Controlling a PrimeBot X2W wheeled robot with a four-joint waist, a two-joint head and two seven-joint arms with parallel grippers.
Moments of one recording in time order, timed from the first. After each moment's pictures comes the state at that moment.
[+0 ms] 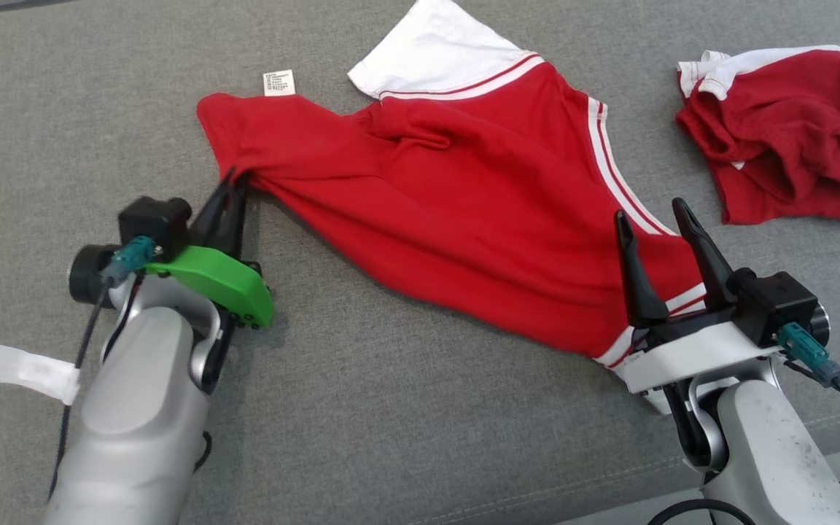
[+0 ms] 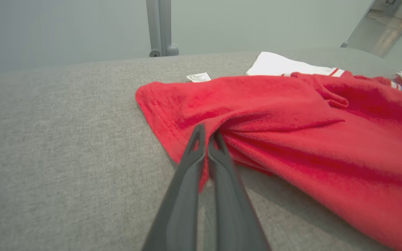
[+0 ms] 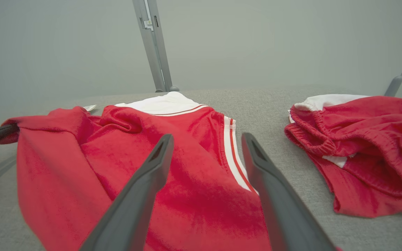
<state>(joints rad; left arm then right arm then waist) -0.66 0.12 -0.29 0.78 -0.31 -0.13 -0.26 -0.27 -0.06 0.09 0.18 0.16 0.13 -0.26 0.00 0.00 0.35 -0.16</state>
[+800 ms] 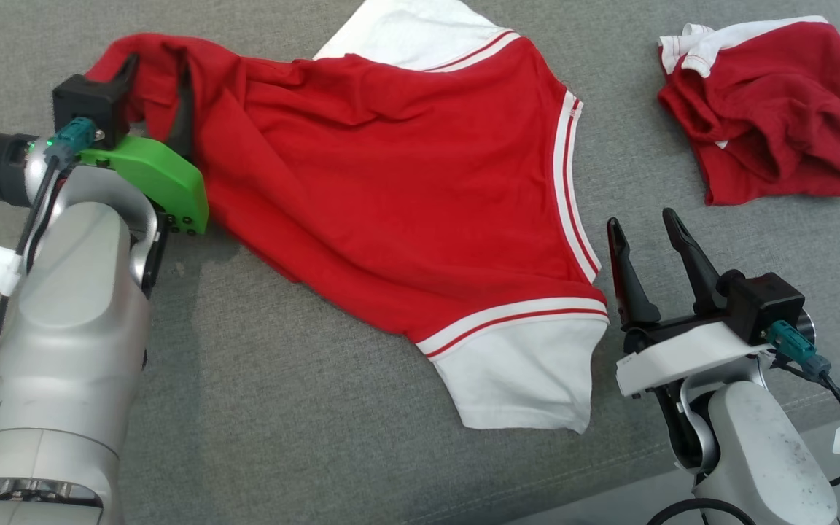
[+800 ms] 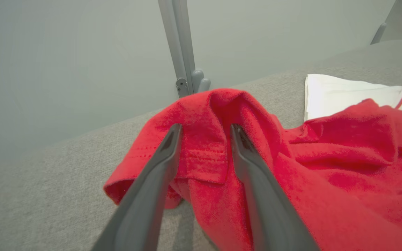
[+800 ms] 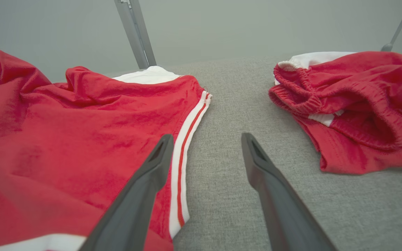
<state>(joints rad) -0.97 0.20 -0.26 0.98 -0.17 -0.13 -0.26 -0.29 -0.05 0.09 0.24 0.19 0.13 -0.26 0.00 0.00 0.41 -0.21</state>
